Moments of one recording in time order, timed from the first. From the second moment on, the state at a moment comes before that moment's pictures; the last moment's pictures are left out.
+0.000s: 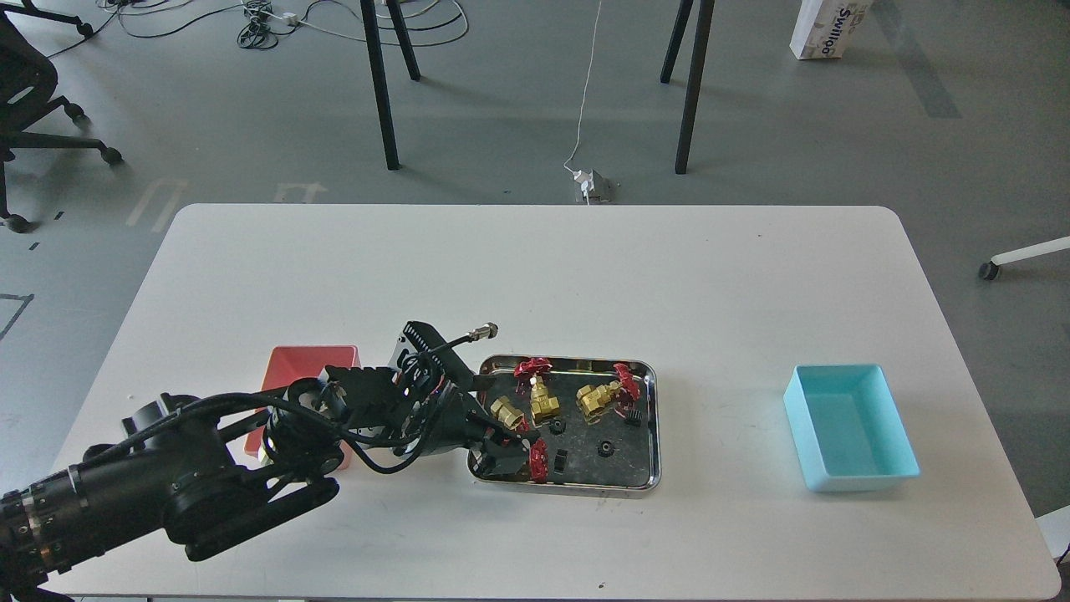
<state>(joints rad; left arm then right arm) -0.63 0.36 -0.35 -1.34 2.18 -0.37 -0.06 1.29 -1.06 0.29 1.15 0.00 0.29 0.20</state>
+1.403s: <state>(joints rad) -0.64 0.50 -0.40 -1.44 2.09 -0.42 0.01 1.29 -1.03 0.29 1.09 -0.08 0.30 0.20</state>
